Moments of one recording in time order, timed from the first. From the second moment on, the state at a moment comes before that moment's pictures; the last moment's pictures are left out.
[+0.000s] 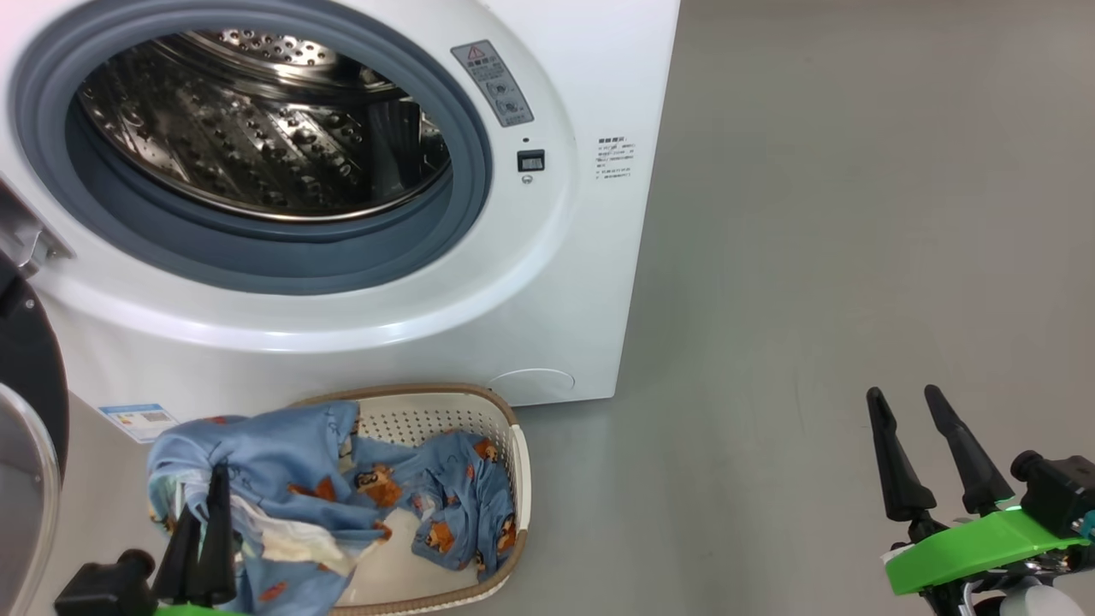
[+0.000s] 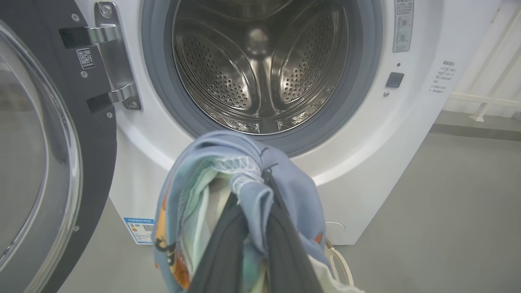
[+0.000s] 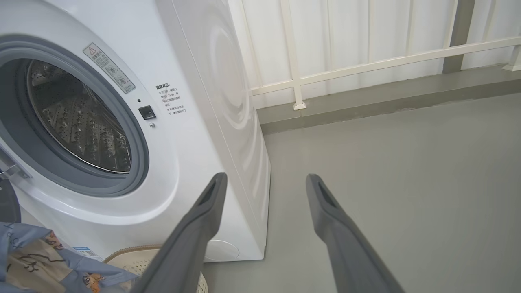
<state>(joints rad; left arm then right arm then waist) 0.01 0.05 0.08 0.15 -0.20 -0.13 -0.25 -0.09 -0.19 0.01 0.21 0.44 0.13 -0.26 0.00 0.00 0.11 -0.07</state>
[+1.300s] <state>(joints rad) -0.70 0.20 0.12 0.44 -0.15 -0.13 -0.26 -0.23 -0.09 0.03 0.18 0.44 0.13 -0.26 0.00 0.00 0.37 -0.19</state>
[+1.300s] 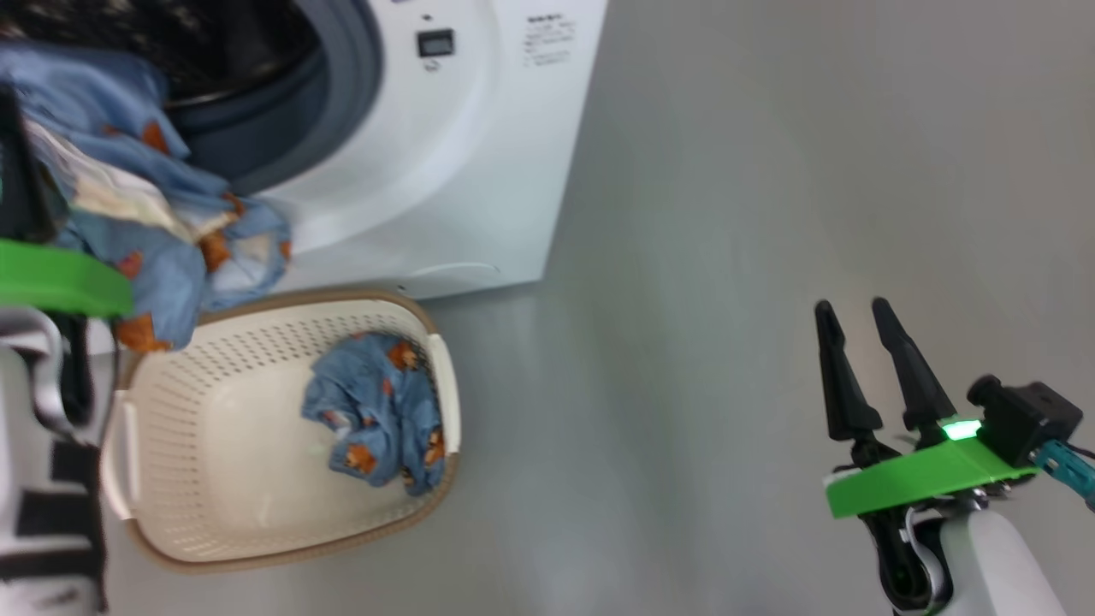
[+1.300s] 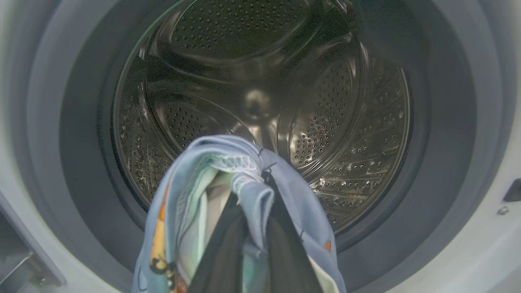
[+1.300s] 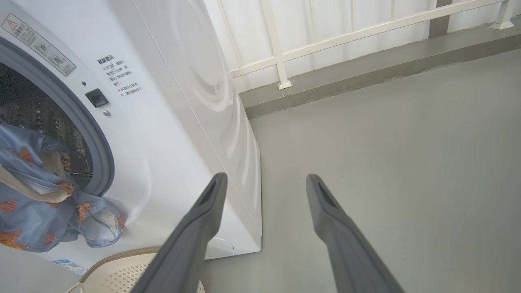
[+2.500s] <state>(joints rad) -1.15 0.43 0.10 0.55 -0.07 -0.07 -0.26 -0.35 -0.05 0.18 0.15 0.50 0.13 -0.26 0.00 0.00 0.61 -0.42</state>
